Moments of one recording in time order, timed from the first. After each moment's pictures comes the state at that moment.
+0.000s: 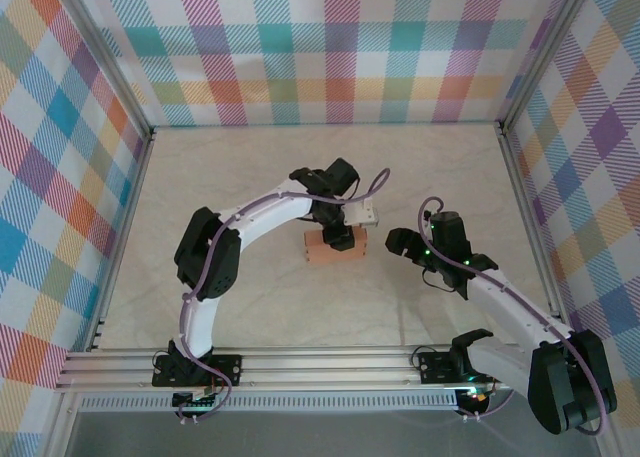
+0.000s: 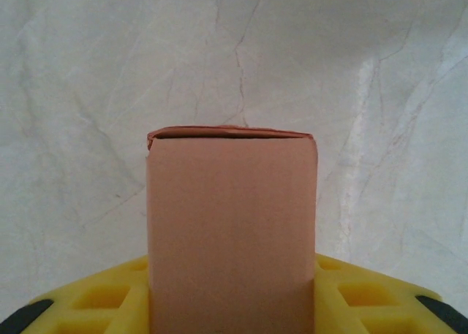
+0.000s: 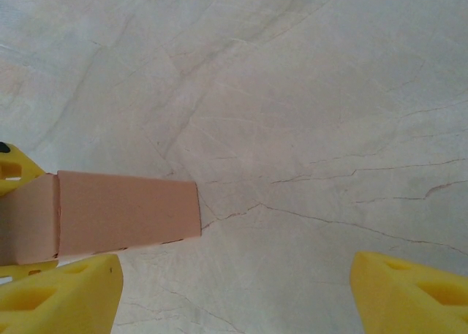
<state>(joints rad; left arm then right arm) -0.76 2.03 1.69 -0.90 0.26 0.65 0.33 1.03 0.50 -0.23 -0.19 0.66</state>
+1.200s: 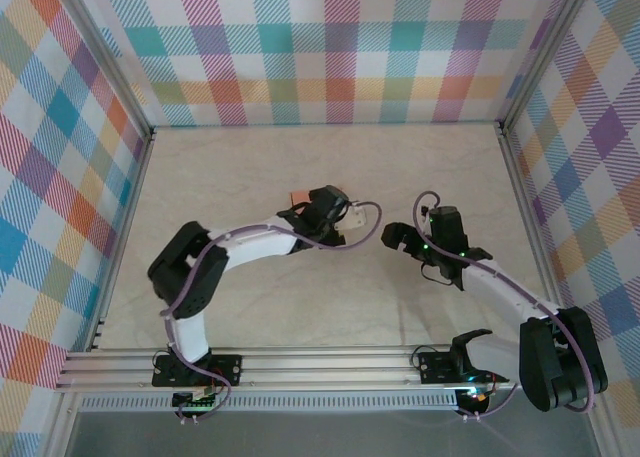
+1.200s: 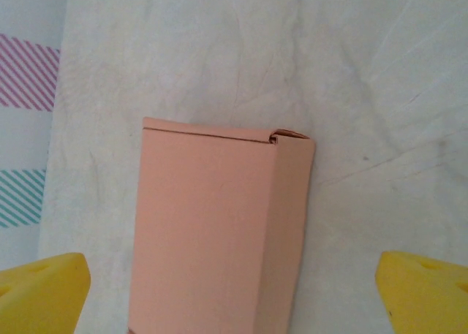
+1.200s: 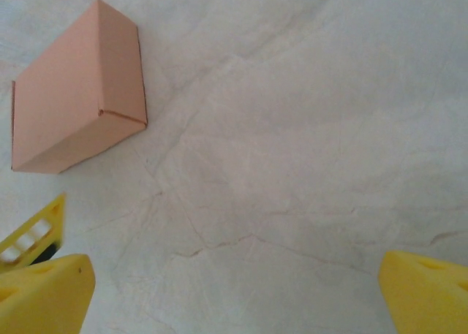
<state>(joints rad) -0.80 1.79 1.16 -0.13 -0.30 0.70 0.28 1.15 0.53 -0.14 -0.22 0.59</state>
